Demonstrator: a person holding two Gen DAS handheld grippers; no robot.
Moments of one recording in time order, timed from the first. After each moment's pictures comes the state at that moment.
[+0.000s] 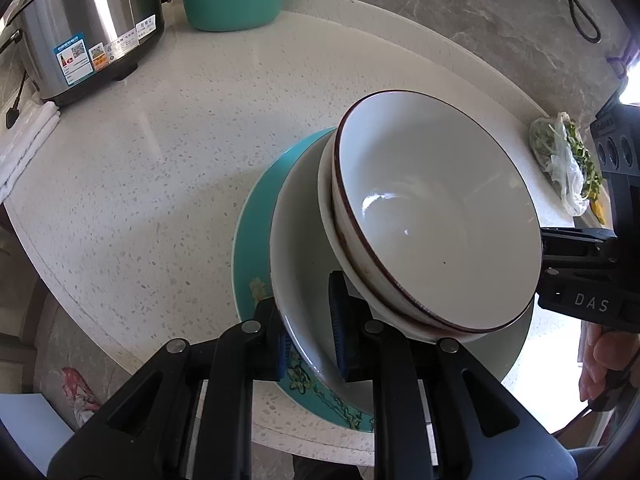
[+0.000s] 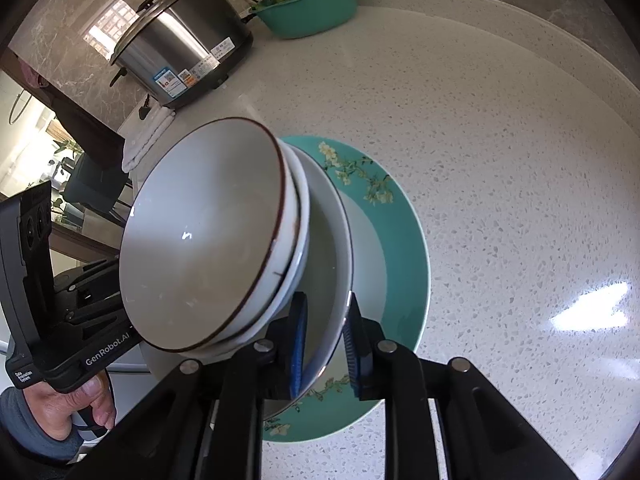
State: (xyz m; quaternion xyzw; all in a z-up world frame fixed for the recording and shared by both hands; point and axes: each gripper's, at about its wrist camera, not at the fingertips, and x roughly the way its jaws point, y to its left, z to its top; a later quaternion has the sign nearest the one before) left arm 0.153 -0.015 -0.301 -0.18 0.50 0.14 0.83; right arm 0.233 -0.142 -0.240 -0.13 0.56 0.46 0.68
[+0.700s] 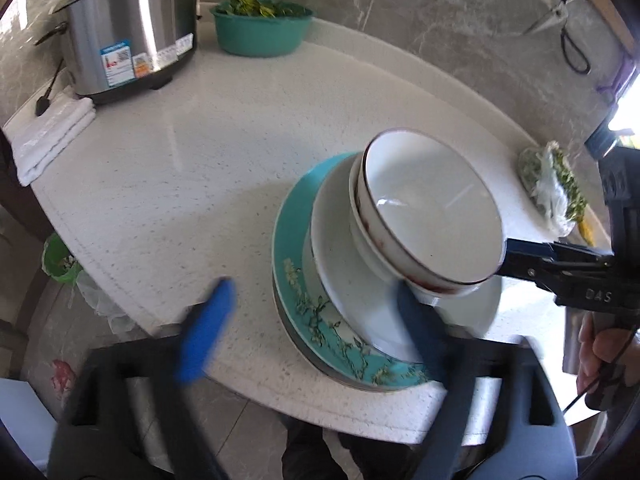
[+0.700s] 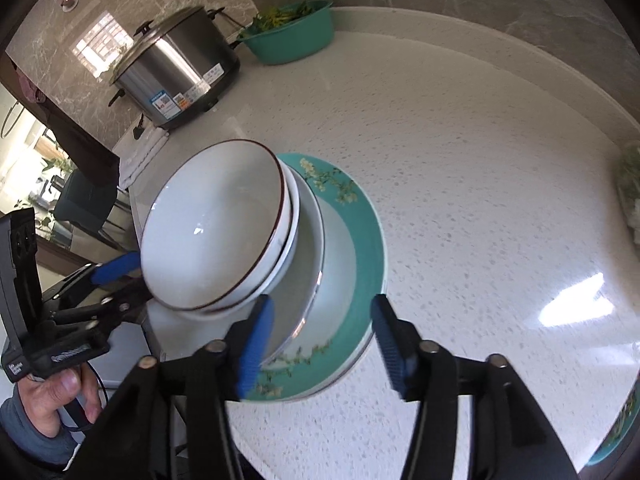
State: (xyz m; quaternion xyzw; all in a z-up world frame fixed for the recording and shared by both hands) left arm 0.101 -0.012 -0.257 -0.21 0.45 0.16 0.85; right arm 0.226 -0.179 -0.206 -0.11 0.54 0.43 0.72
